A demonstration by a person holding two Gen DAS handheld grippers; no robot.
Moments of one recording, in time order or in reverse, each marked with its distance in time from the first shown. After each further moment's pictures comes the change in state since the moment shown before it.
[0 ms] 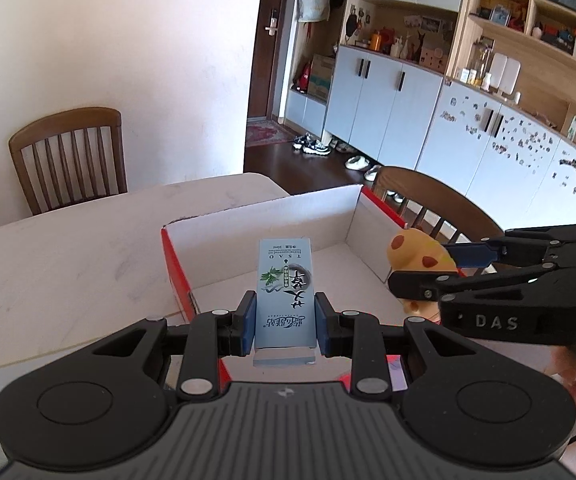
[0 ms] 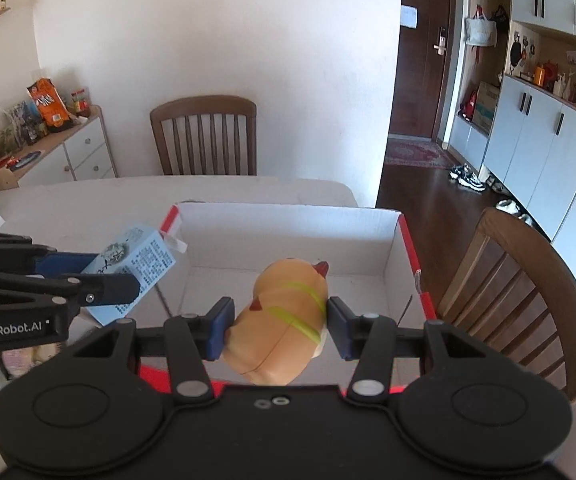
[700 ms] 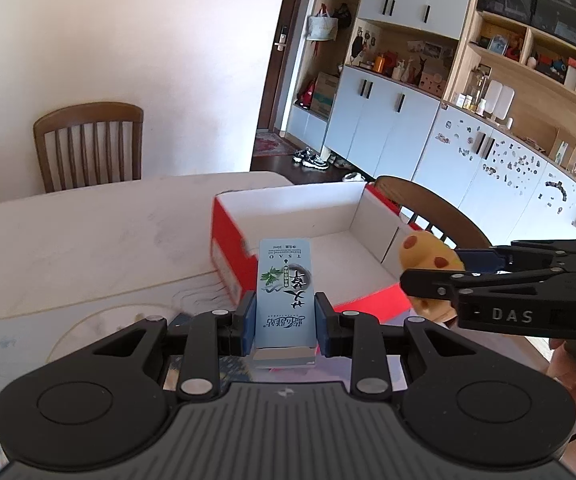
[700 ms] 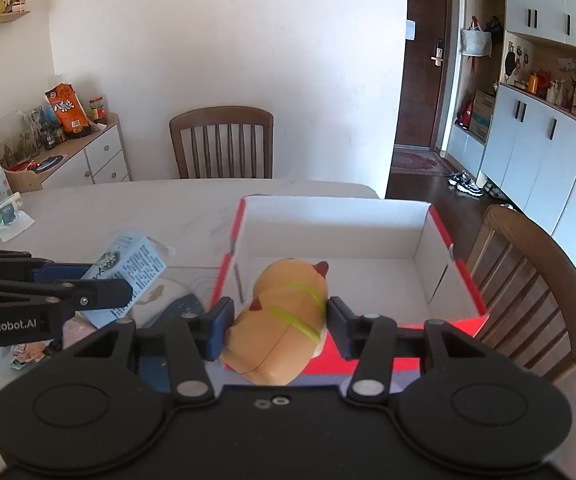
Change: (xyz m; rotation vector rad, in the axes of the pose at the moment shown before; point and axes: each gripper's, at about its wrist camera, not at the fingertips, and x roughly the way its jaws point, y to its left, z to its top) left arm -0.091 0.040 -0.057 -0.065 -0.056 -0.032; right arm -0.055 0.072 -0.026 0.011 -0.048 -0.011
